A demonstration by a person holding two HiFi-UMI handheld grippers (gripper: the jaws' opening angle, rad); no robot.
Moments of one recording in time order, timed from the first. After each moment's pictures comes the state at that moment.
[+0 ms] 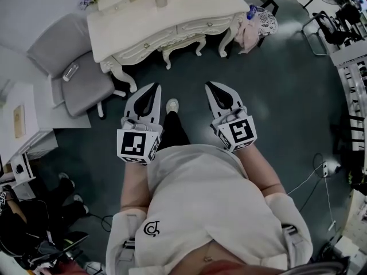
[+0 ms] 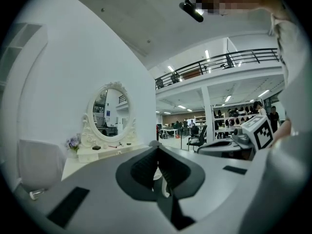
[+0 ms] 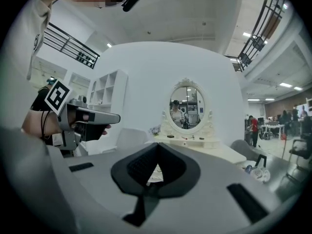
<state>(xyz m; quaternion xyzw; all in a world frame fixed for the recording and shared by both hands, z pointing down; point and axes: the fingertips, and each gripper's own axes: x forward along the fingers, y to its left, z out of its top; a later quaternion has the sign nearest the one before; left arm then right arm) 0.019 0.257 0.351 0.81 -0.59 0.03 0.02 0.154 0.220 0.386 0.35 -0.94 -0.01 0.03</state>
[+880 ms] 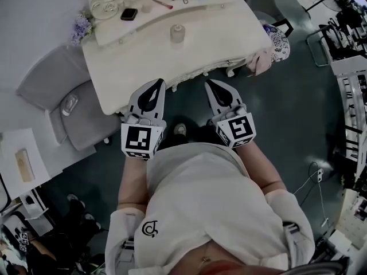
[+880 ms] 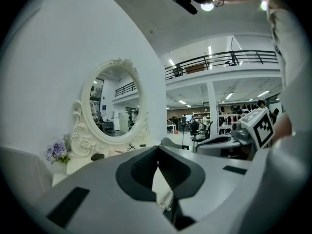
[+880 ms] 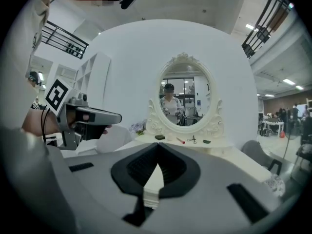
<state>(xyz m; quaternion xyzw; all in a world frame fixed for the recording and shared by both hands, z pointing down) -0.140 -0.031 0.370 0.82 -0.56 0.06 0.05 -0.010 -0.057 0.396 0.37 -0.92 0.01 0.08</state>
